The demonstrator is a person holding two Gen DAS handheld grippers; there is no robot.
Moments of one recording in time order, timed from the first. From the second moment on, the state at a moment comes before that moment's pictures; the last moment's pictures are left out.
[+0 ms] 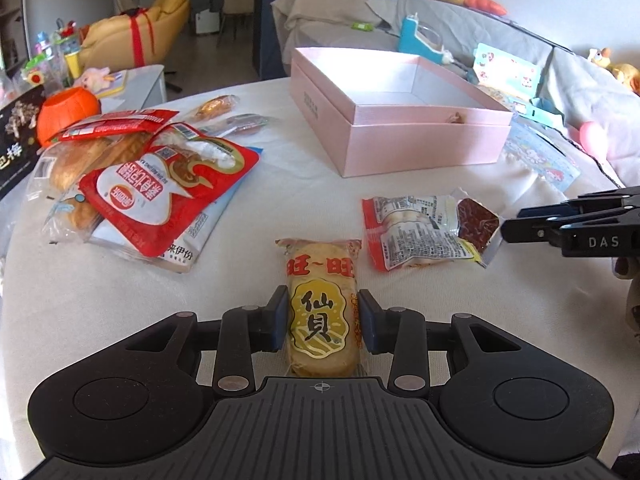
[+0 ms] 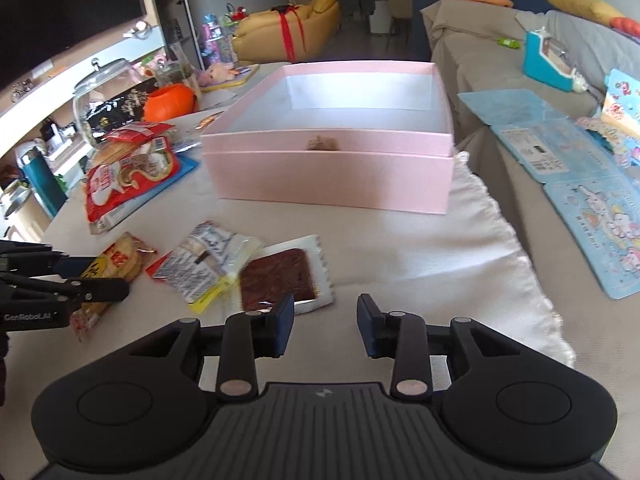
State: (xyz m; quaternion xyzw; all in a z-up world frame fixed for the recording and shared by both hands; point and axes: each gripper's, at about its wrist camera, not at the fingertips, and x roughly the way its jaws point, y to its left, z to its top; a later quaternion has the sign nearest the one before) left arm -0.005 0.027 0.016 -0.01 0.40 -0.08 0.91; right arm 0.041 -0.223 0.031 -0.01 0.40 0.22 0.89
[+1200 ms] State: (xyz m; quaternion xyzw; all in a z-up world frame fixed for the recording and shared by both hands) left arm -0.014 0.029 0.019 -0.03 0.38 -0.10 0.92; right arm 0.047 -0.219 0.046 -0.08 0.39 0.16 0.90
